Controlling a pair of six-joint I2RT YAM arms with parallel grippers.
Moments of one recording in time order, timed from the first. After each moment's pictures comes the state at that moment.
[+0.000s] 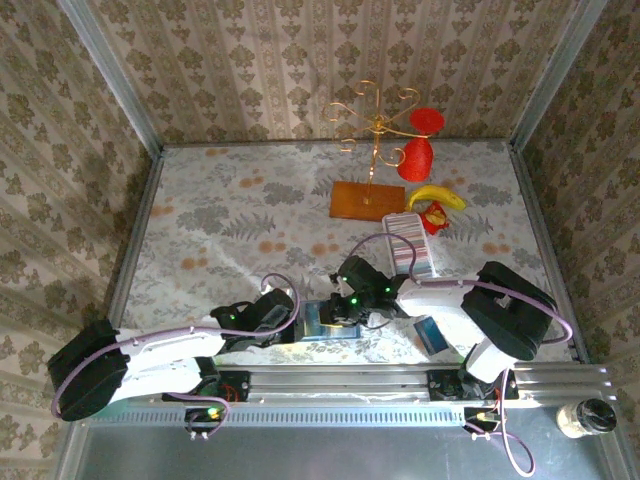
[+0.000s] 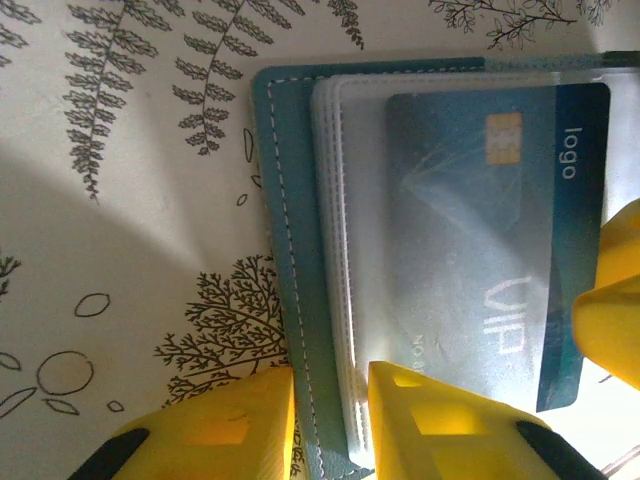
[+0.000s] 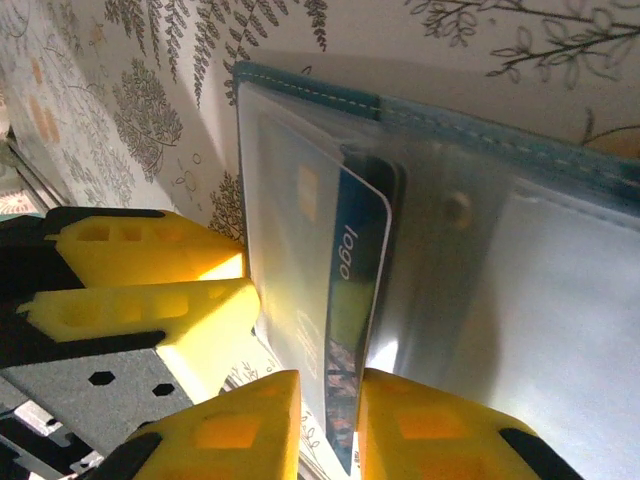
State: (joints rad) left arm -1.06 1.07 0.33 -0.24 0.03 -0.96; right arm 0.89 1.62 0.70 0.00 -0.47 0.94
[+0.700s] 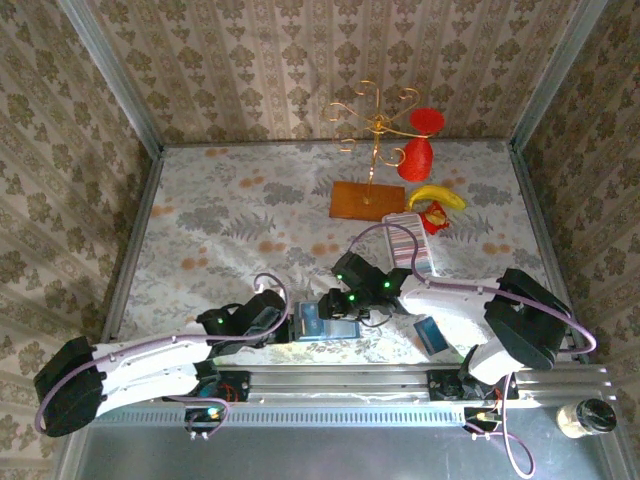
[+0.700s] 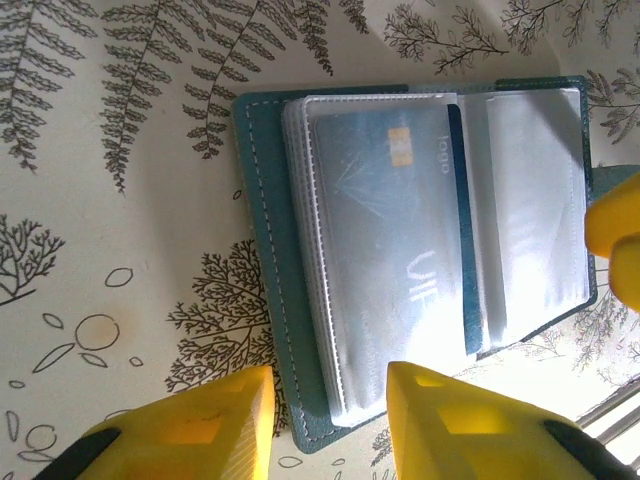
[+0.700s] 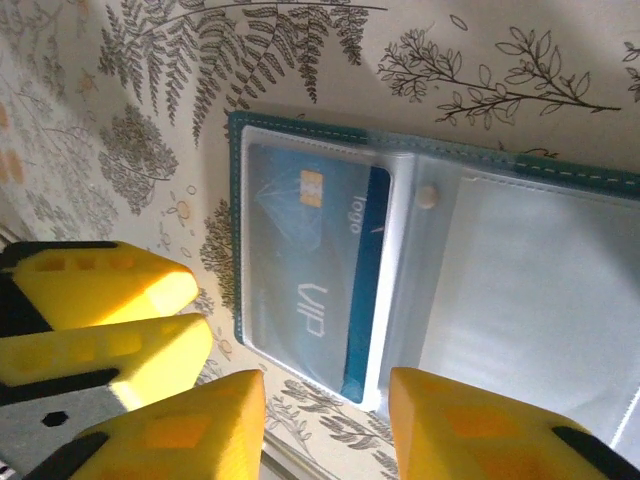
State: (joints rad) left arm -1.06 0.92 0.32 -0.33 0.02 -0.96; right arm 0.92 1.52 0.80 -0.25 -0.28 0.94
